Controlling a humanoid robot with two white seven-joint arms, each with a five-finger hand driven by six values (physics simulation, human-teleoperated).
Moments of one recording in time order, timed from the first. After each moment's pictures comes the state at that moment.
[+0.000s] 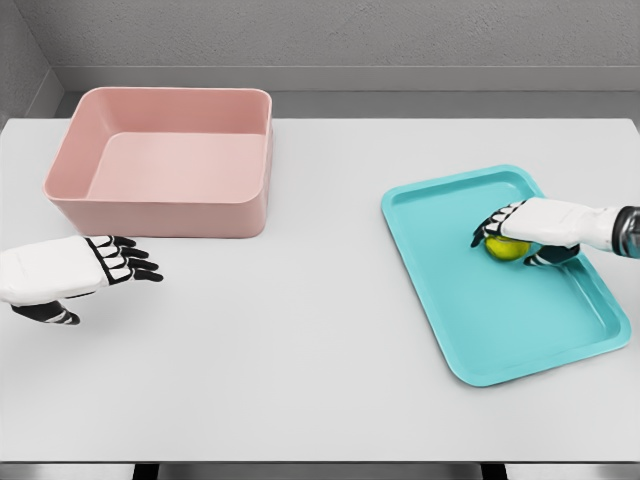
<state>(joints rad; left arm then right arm) -0.23 1.22 -0.49 -1.75 -0.36 -0.61 -0.31 -0.55 -0.84 0.56 -1.32 0.47 -0.61 0.61</state>
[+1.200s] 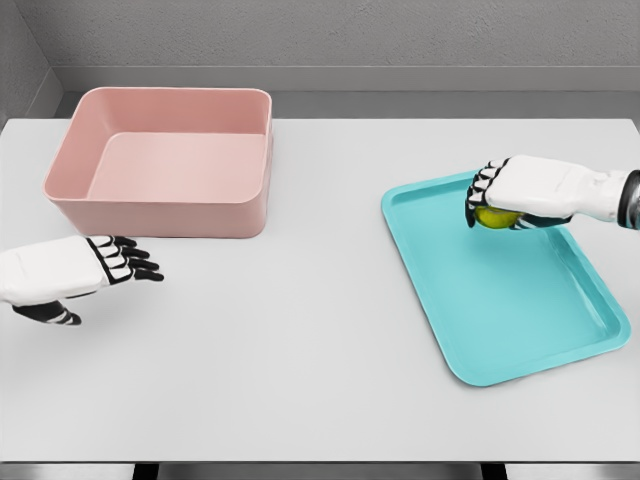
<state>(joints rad) -0.23 1.22 -0.49 -1.75 -0.35 -0.61 -0.31 -0.57 -0.88 0.48 -1.59 0.46 -0.61 0.61</state>
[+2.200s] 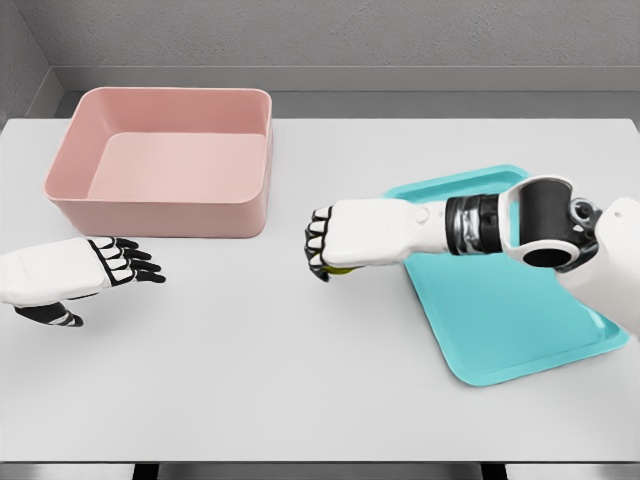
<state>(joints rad) -0.23 1.21 -0.49 -1.75 -0.35 -0.61 -0.31 -0.76 -0.59 0.83 -1.73 0.56 -0.61 0.61</state>
